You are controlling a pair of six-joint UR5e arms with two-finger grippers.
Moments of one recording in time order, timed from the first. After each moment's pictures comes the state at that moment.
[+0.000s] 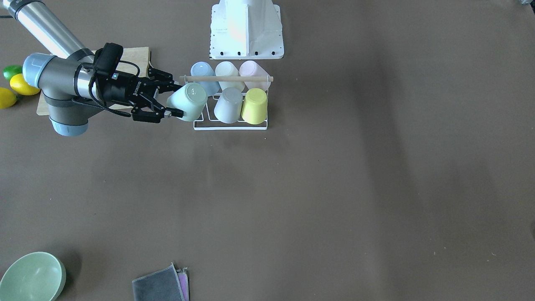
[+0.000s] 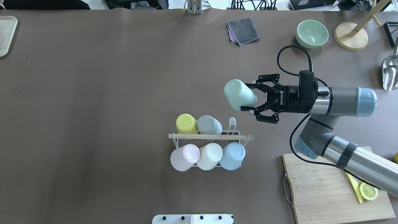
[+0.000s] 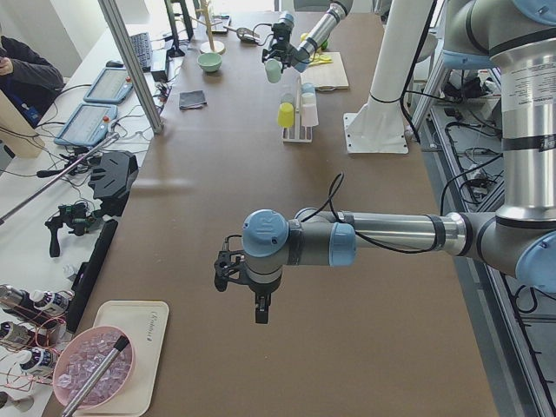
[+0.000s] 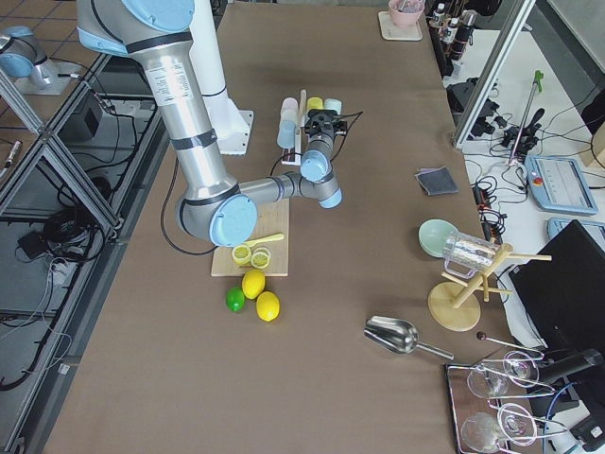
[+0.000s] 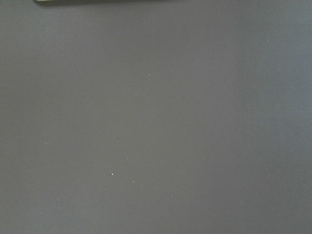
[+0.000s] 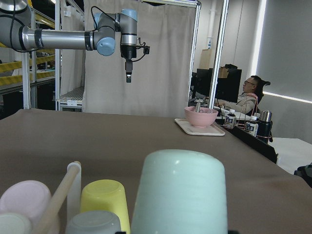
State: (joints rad) left arm -1.66 -1.41 -1.76 -1.56 -2.35 0.05; right arm 0.68 -1.19 1.32 0.49 1.98 0.30
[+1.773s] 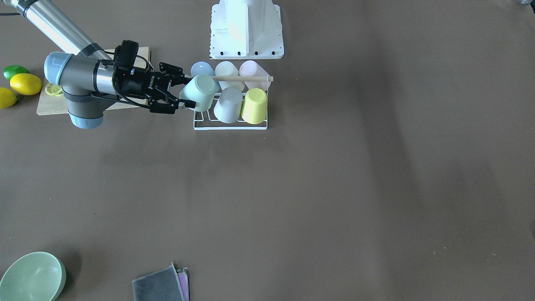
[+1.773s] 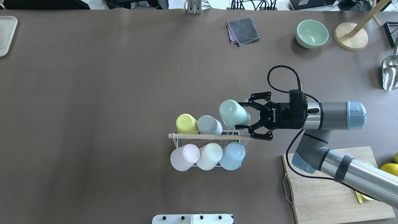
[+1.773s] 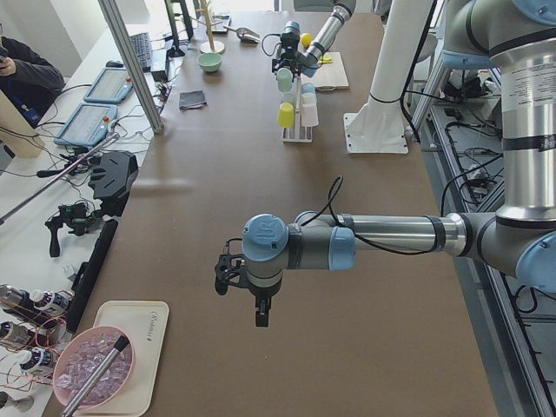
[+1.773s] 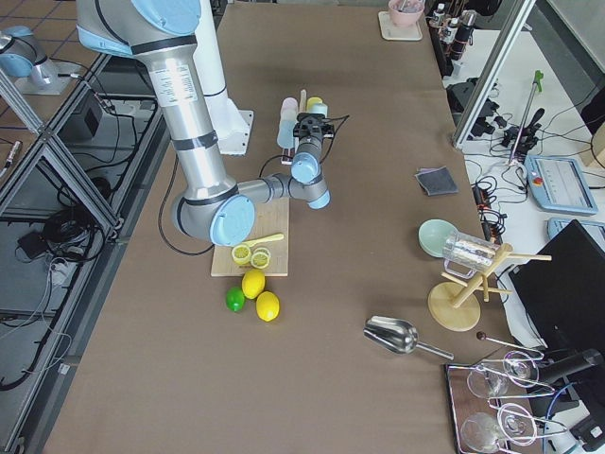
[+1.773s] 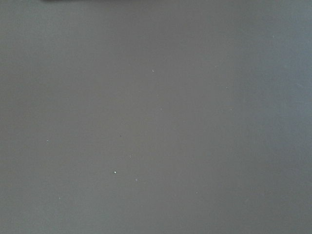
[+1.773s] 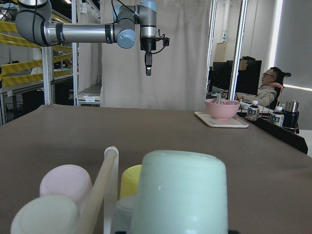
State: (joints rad) left arm -1.65 -1.41 -1.74 -1.57 -2.35 0.05; right arm 0.60 -1.21 1.32 0.49 1.97 0.25
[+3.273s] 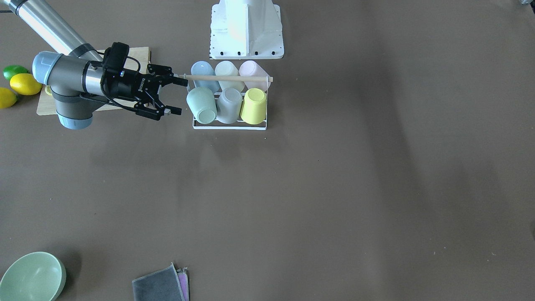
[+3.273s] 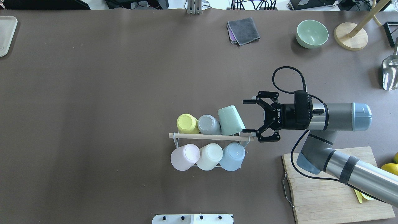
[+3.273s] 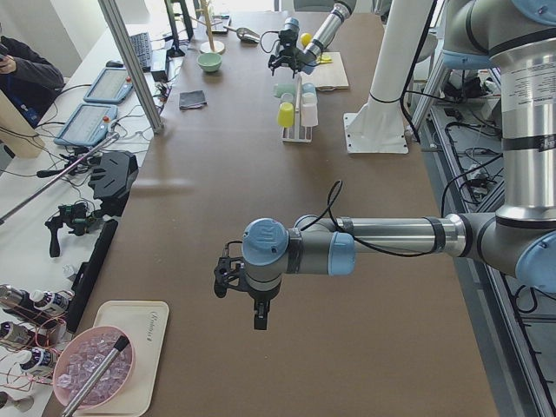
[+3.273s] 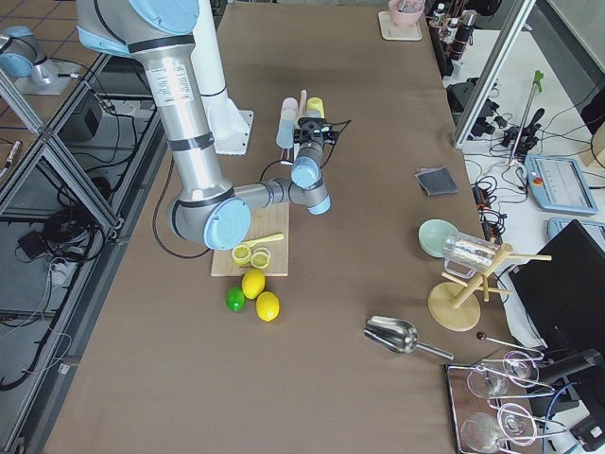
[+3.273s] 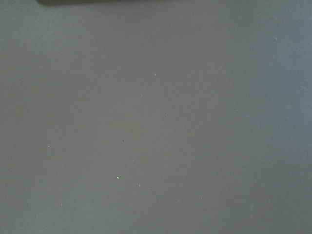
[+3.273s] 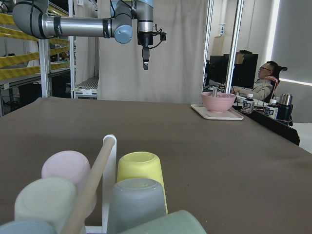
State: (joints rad) left arm -1.65 -1.41 -1.72 -1.61 -2.35 0.05; right arm 0.63 -1.24 1.33 0.48 1.99 0.27
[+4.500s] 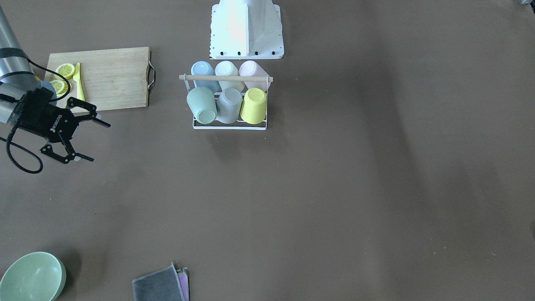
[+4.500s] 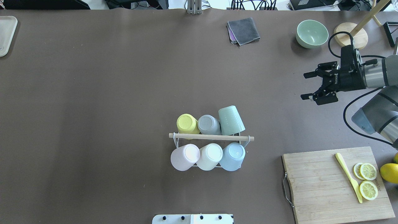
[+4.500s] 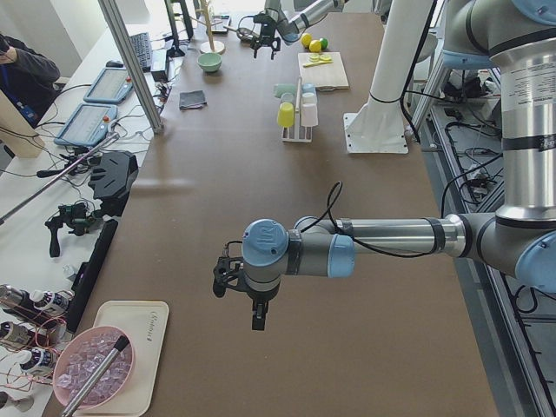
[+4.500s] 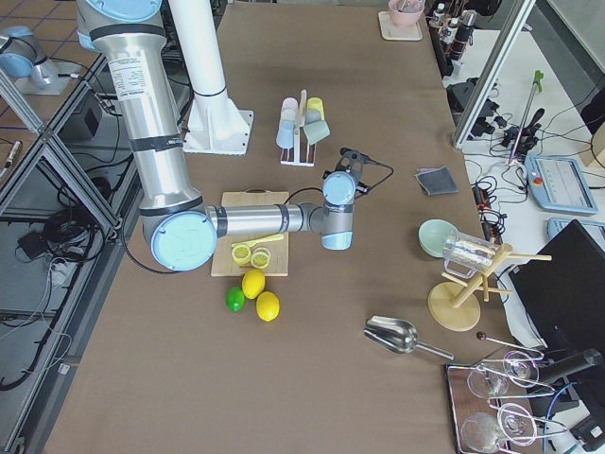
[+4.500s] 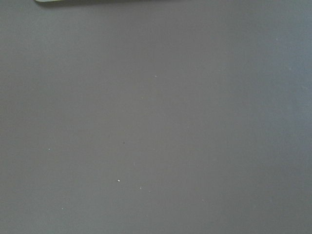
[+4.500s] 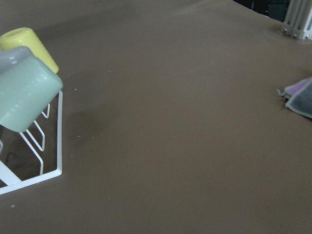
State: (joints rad) left arm -1.65 -1.41 -1.71 -1.66 -2.35 0.06; right arm 1.02 -1.37 1.33 -0.04 2.39 0.30
